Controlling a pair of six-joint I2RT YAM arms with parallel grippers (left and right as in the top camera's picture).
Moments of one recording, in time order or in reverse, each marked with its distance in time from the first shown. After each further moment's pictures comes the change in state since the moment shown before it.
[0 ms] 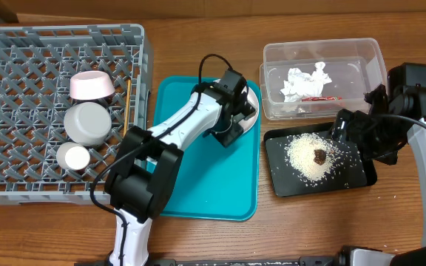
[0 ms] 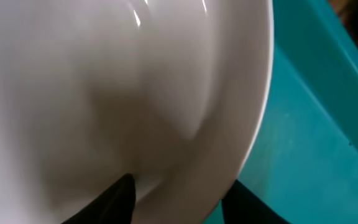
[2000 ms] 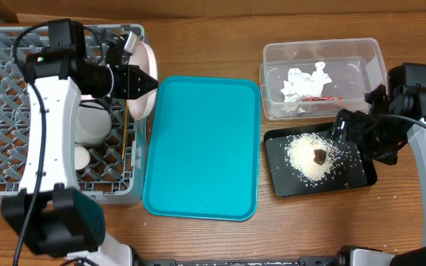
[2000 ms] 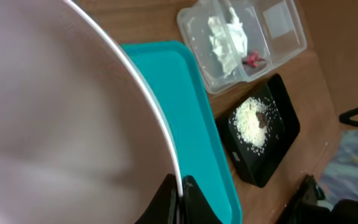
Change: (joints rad) left arm 0.676 -0.341 0.168 -0.324 0.710 -0.042; right arm 0.000 0.000 0.000 -0.002 0.000 0.000
